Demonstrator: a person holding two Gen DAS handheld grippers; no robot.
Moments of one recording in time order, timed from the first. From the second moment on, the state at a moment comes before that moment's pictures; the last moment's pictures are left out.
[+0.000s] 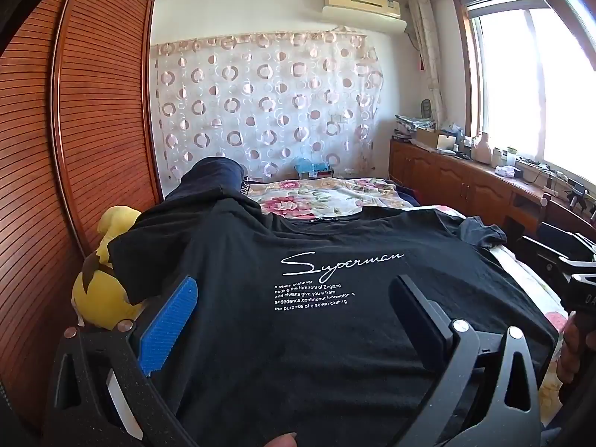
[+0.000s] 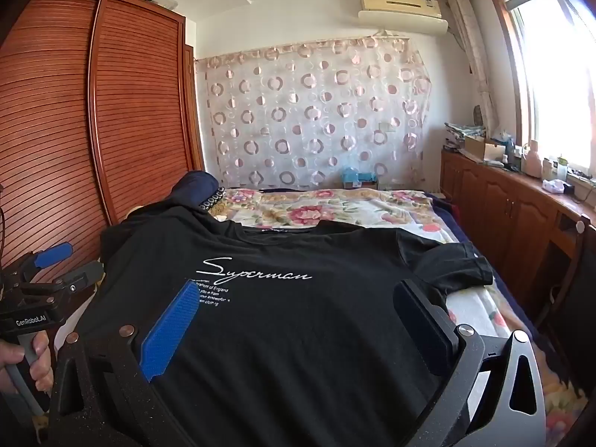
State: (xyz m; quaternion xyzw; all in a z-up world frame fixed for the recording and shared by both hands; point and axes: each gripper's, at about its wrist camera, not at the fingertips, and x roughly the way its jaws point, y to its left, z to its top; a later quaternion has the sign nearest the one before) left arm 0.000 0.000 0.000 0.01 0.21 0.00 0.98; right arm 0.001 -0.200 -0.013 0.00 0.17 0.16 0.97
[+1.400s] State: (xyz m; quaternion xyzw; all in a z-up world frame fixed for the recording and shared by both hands) left arm -0.006 0.001 0.005 0.01 0.20 0.00 0.98; right arm 0.002 -0.200 -0.014 0.00 0.18 0.16 0.97
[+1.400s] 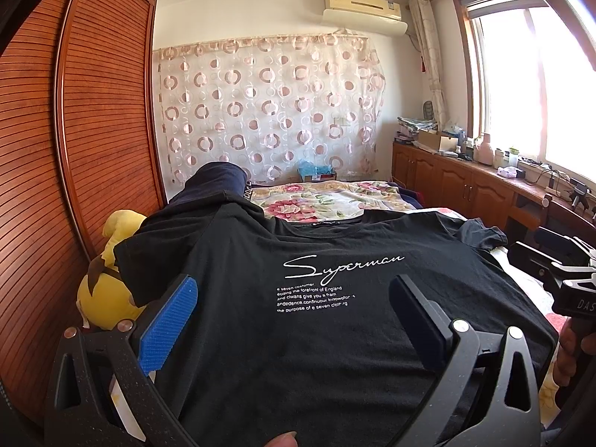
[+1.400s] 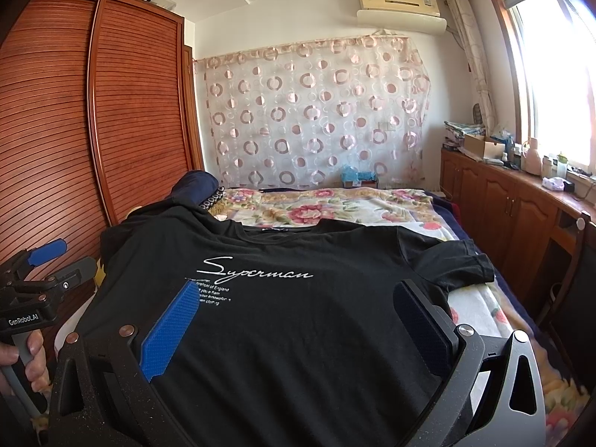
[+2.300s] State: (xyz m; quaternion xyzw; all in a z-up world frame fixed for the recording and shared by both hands) left arm -0.006 0.003 0.006 0.01 0.20 0.01 0.98; right arm 0.000 -0.200 -0.014 0.00 0.18 0.16 0.97
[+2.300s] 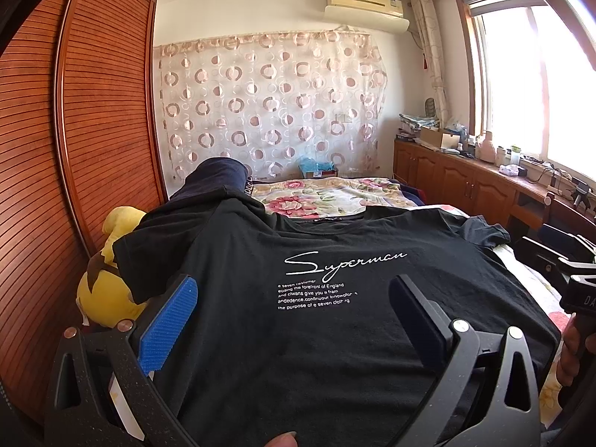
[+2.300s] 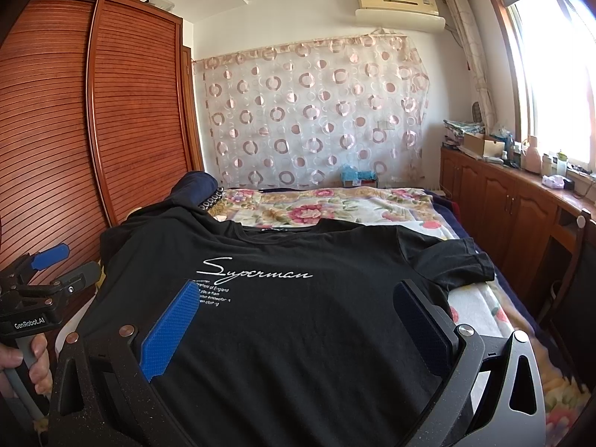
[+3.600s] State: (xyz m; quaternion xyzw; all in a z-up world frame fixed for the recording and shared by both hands) left arm 0.016 0.042 -0.026 -0.01 0.24 -0.01 0.97; right arm 0.021 -0.189 -0.023 -0.01 0.21 0.18 0.96
